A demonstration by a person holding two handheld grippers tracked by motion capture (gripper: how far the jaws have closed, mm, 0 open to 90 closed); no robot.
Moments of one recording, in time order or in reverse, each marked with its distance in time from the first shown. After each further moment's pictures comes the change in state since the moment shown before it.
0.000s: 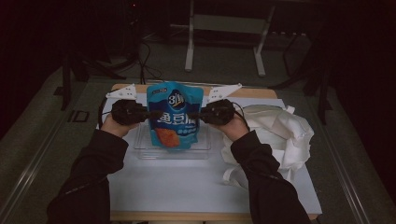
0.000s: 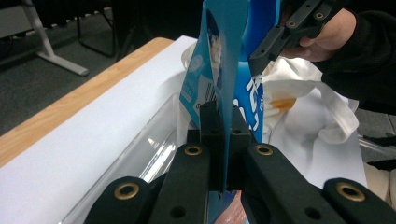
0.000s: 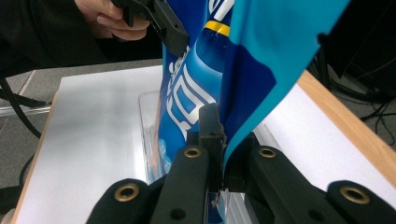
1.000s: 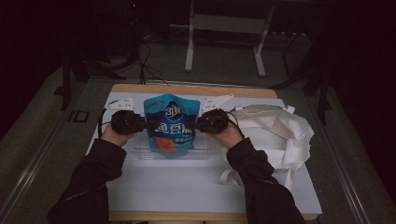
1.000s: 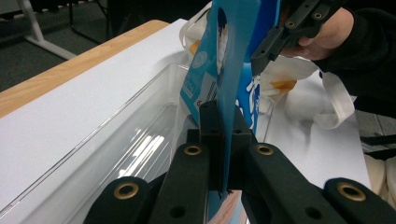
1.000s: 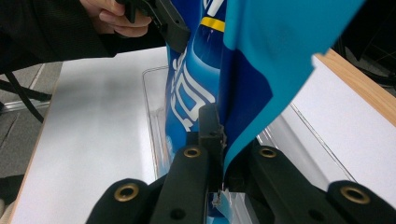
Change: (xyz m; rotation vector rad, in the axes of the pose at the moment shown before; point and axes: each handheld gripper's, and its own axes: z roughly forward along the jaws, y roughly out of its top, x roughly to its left) left arm 0.004 -0.040 0.006 -0.001 -0.022 -0.044; right arm 0.005 -0.028 0.025 0.034 0.031 0.036
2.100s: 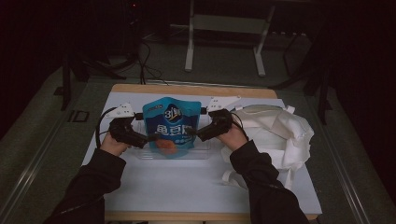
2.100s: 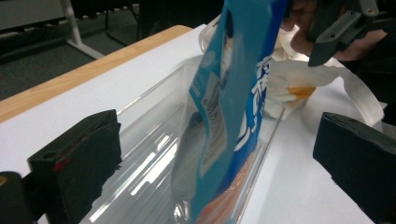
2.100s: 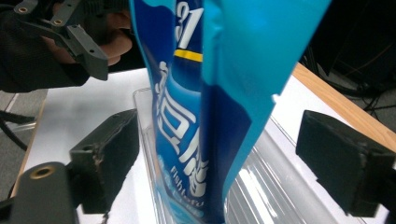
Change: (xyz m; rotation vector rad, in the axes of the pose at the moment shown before) left arm -0.027 -0.007 -0.003 -0.032 0.138 -0.023; right arm 0.009 0.002 -0.014 -0.083 -0.080 0.014
